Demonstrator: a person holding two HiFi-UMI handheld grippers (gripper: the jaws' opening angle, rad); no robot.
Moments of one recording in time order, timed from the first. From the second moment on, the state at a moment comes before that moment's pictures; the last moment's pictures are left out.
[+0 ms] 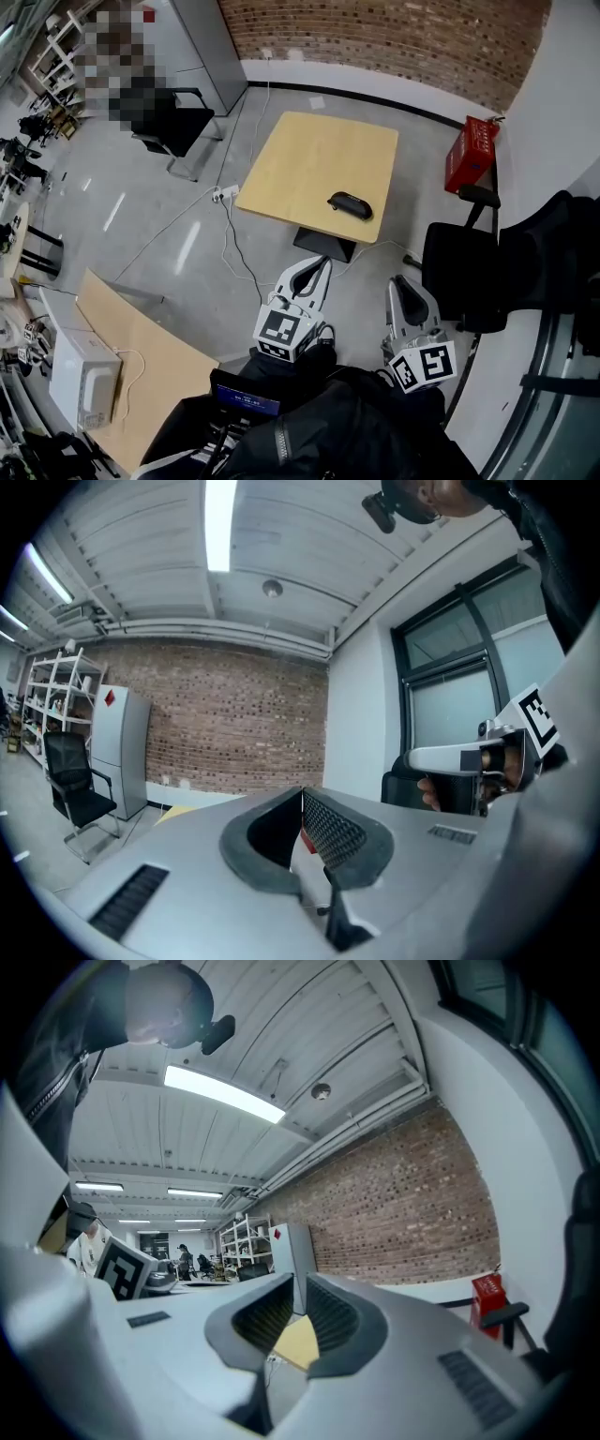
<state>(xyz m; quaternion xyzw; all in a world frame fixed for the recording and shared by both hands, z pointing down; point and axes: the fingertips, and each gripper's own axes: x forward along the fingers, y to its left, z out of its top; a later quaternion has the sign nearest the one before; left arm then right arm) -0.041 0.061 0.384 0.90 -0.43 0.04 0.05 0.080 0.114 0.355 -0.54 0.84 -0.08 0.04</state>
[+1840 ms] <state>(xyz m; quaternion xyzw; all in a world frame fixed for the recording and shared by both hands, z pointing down) -0.099 -0.076 0.427 0.88 -0.46 0.03 0.14 0.016 -0.029 0.400 -0.50 0.86 -0.11 -0.04</state>
